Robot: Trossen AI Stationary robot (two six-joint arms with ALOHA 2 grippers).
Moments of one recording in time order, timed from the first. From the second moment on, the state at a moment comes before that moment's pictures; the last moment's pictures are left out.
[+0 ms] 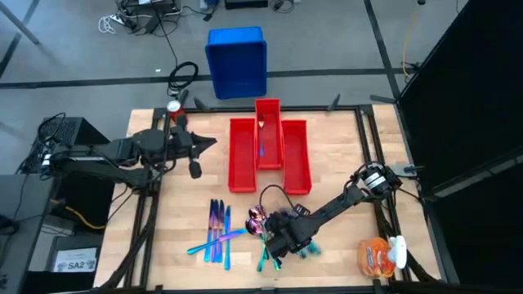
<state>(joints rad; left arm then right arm) 0.00 0.74 0.79 -0.23 -0.36 0.13 0.51 2.20 1.65 -1.02 0.28 1.12</state>
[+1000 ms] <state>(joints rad) 0.00 0.74 0.79 -0.23 -0.36 0.13 0.41 1.73 1.56 -0.67 0.81 0.77</state>
